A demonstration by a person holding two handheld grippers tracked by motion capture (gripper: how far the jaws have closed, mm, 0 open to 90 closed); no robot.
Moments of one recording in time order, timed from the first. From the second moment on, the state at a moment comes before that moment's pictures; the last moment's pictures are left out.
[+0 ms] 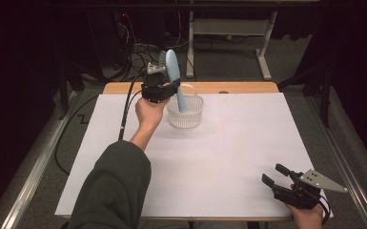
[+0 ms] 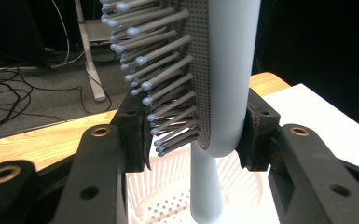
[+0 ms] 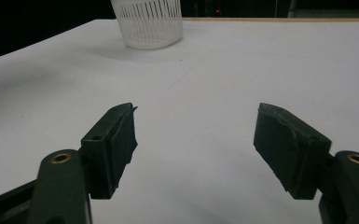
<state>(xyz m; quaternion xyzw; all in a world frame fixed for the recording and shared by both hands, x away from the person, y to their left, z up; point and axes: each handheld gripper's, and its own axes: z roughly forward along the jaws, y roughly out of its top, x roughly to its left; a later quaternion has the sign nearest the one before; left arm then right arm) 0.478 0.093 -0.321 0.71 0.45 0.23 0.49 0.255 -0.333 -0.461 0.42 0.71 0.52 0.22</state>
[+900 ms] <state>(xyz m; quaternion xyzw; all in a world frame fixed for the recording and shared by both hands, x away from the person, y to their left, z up) 0.485 0.066 -0.350 0.73 0.45 0.22 0.46 0.255 -0.332 -0.461 0.41 0.71 0.52 0.23</state>
